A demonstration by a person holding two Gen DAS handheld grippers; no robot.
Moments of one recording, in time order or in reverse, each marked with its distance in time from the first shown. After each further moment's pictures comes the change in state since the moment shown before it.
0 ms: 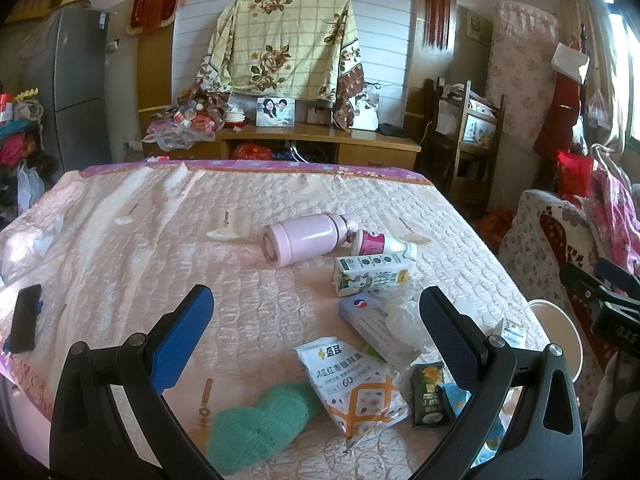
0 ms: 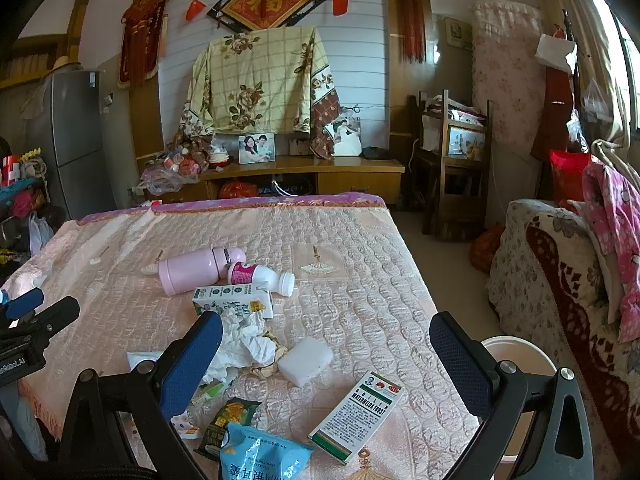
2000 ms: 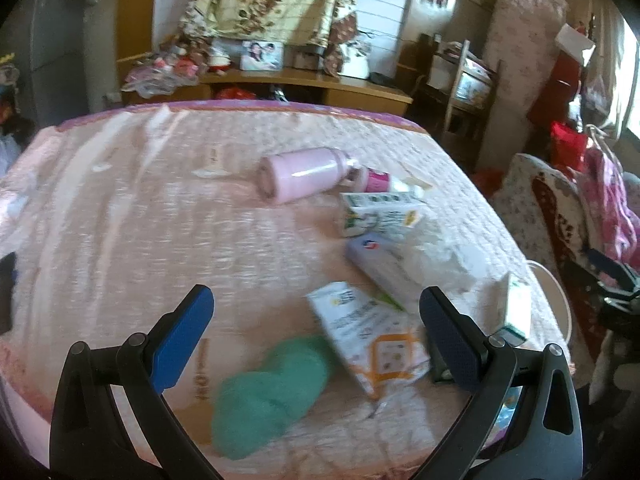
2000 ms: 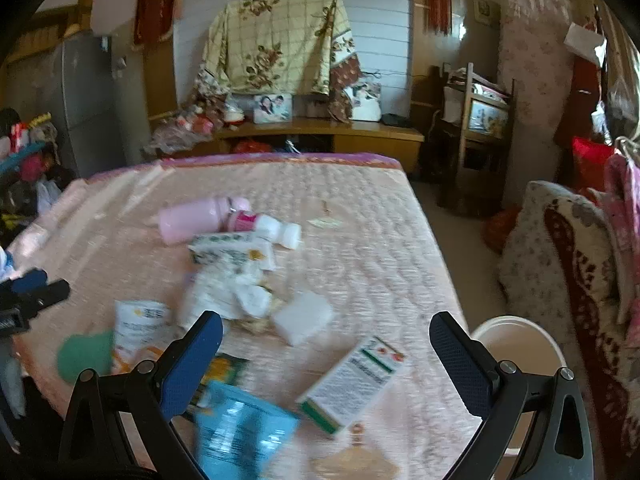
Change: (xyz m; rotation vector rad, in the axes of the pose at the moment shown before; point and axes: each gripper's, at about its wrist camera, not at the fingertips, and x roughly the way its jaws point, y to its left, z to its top) left arm 0.044 0.025 -0.029 -0.017 0.214 -0.101; right arm 0.030 -0.015 -0.029 -0.073 0.155 0.028
